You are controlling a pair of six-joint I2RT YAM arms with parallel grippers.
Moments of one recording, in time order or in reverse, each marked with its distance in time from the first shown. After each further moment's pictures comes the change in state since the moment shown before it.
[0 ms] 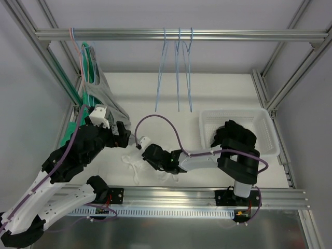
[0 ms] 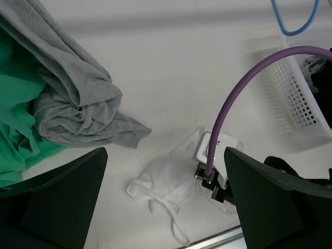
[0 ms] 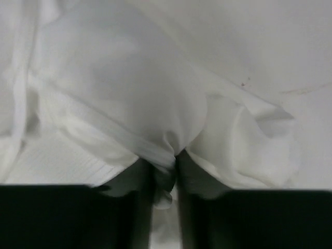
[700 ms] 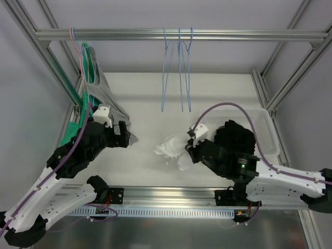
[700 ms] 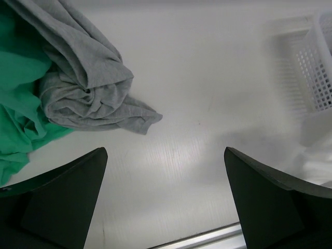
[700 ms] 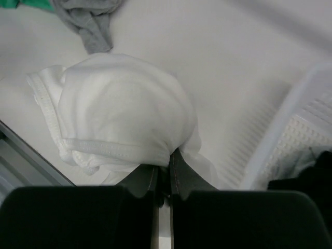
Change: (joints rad) left arm 0.031 0.042 -0.007 -0.049 0.014 -0.017; right arm 0.050 -0.904 -0.203 -0.377 0.300 0.082
